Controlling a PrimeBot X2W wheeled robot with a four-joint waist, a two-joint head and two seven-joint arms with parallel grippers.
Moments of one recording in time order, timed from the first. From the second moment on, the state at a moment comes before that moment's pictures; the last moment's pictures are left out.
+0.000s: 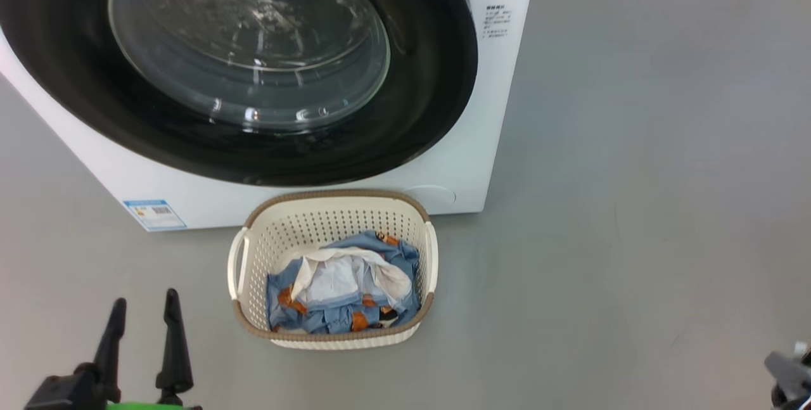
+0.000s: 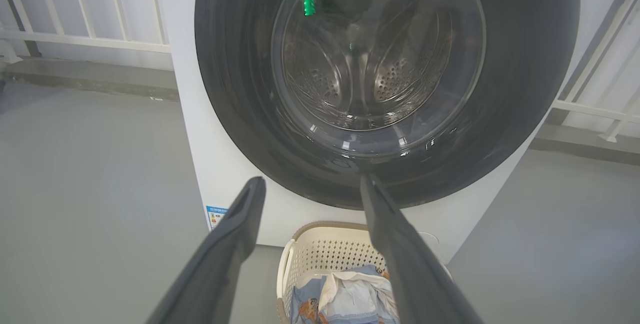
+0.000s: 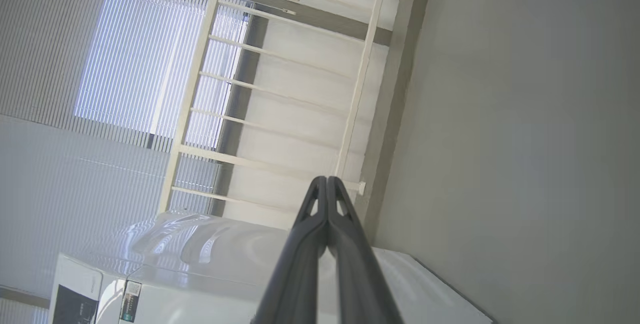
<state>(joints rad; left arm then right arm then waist) 0.04 0.04 0.07 0.07 -0.26 -0.11 -0.25 -0.11 -0.04 -0.41 0.19 1.34 0.13 -0.26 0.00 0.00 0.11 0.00</state>
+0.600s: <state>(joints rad) -0.05 0.04 0.12 0.05 -0.25 -0.12 -0.26 -0.37 -0.10 -0.67 0.22 1.72 0.13 0.10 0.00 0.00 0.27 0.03</state>
